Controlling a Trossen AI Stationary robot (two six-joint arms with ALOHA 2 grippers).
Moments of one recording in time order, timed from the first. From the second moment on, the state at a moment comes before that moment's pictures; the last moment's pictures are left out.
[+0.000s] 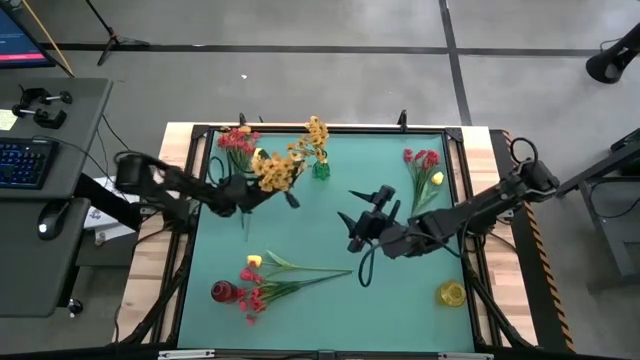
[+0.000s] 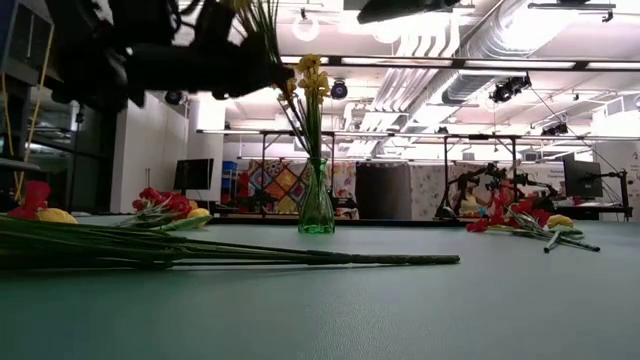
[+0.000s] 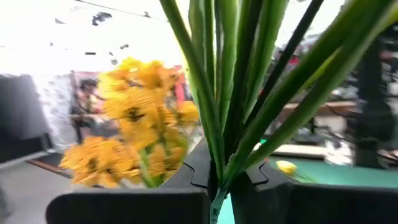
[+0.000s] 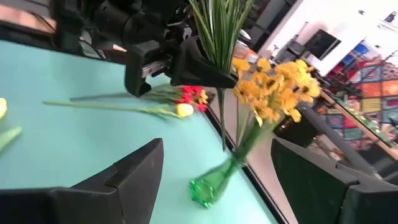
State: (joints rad) left arm 0.07 1.59 0.45 1.41 -0.49 0.26; right arm 0.42 1.47 1.03 0.01 1.05 -0.14
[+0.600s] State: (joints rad) left arm 0.13 1.73 0.51 1.55 -0.51 0.30; right arm 0.42 1.47 1.03 -0.09 1.09 -0.05
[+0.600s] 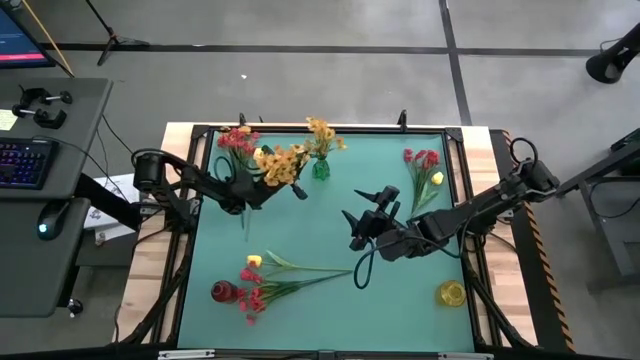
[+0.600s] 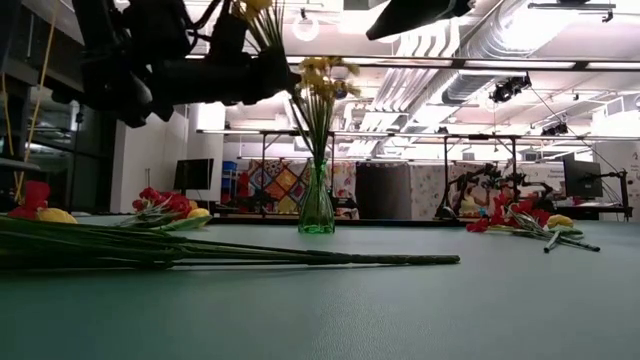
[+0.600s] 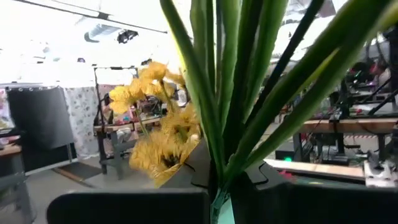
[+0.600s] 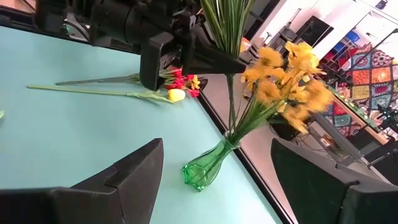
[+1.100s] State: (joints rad) left arm 0.17 1.73 0.51 1.49 -0.54 0.28; right arm 0.42 1.47 1.03 -0.09 1.04 -0.01
